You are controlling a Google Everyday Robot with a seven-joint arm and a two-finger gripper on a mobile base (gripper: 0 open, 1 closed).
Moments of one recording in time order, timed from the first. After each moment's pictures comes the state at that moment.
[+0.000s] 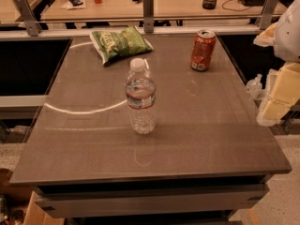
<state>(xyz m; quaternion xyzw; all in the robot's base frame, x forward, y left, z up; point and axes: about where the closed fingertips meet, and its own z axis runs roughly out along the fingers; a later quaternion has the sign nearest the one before) 0.438 -0.217 0.976 -0.60 0.78 -0.03 0.16</state>
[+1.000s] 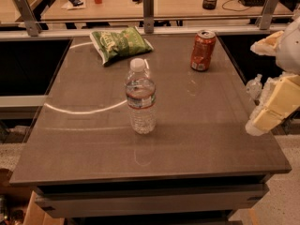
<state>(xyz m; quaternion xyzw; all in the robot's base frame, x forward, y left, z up) 0.422 -0.195 0.974 -0.58 0.78 0.03 0.23</state>
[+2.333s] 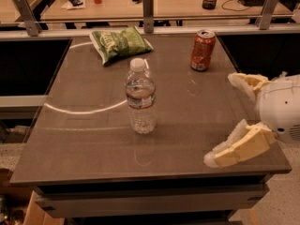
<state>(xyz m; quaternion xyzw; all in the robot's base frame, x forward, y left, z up) 0.387 -0.132 0.938 -0.50 0.74 0.18 0.42</state>
